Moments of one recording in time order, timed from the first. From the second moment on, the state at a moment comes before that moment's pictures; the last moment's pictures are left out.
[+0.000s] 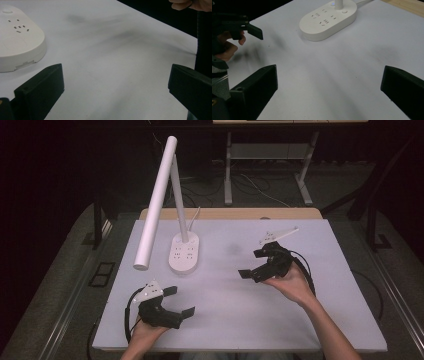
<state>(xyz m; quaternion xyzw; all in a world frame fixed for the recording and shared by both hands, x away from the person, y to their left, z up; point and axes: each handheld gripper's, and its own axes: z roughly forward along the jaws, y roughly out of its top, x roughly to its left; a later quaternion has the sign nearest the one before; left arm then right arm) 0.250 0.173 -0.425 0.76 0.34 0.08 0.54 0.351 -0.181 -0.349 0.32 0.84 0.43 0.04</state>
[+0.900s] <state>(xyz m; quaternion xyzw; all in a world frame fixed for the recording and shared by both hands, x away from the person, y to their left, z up) 0.250 0.173 -0.425 0.77 0.34 0.08 0.54 0.389 -0.140 -0.364 0.32 0.85 0.42 0.02</state>
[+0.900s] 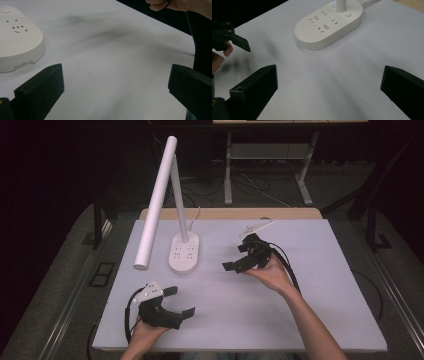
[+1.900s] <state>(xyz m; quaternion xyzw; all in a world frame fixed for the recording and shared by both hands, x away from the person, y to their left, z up) 0.250 0.174 -0.424 0.77 0.33 0.08 0.54 0.435 -0.100 -0.380 0.34 0.84 0.42 0.01</state>
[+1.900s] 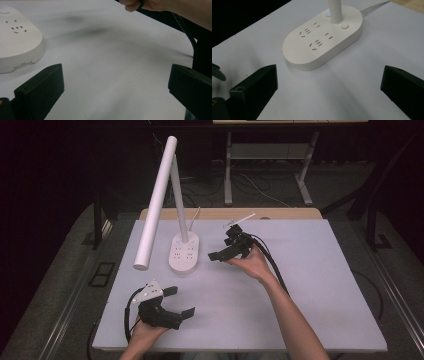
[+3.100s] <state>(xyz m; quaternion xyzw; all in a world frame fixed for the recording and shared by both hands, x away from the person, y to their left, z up) 0.252 0.178 -0.423 0.76 0.34 0.07 0.55 0.482 -0.057 -0.400 0.35 0.81 0.46 -0.02</state>
